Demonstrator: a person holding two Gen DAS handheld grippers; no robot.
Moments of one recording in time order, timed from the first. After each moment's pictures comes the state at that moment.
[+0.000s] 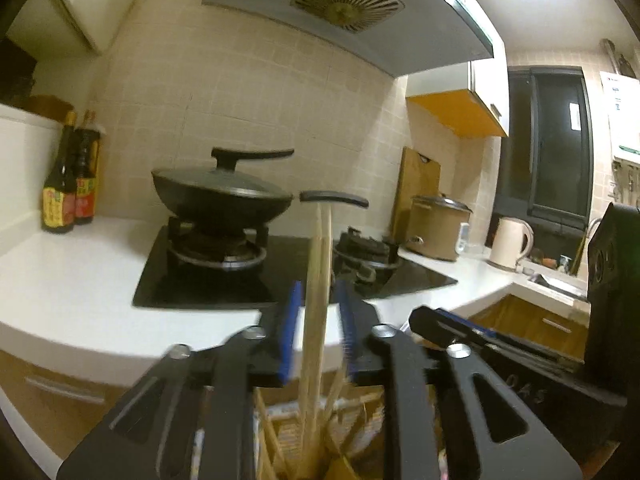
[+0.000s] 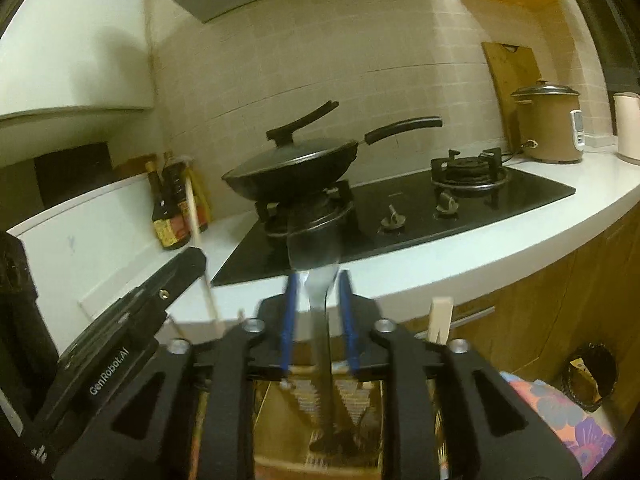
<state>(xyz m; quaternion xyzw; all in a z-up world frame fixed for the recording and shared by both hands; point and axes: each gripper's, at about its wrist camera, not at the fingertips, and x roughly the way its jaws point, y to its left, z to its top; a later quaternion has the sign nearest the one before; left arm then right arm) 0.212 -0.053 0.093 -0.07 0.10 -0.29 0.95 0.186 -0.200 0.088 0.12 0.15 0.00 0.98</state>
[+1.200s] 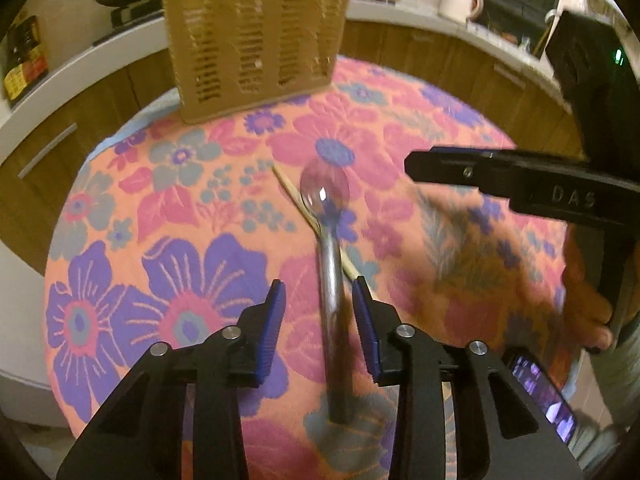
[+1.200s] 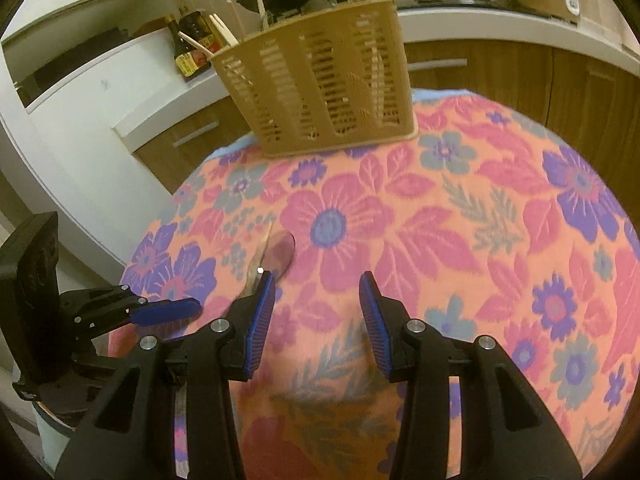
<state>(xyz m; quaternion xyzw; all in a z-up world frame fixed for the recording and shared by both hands) 0.017 -0.026 -0.074 0.16 0.45 -0.34 0.81 0.007 -0.187 -0.058 0.14 0.41 0.06 0.90</state>
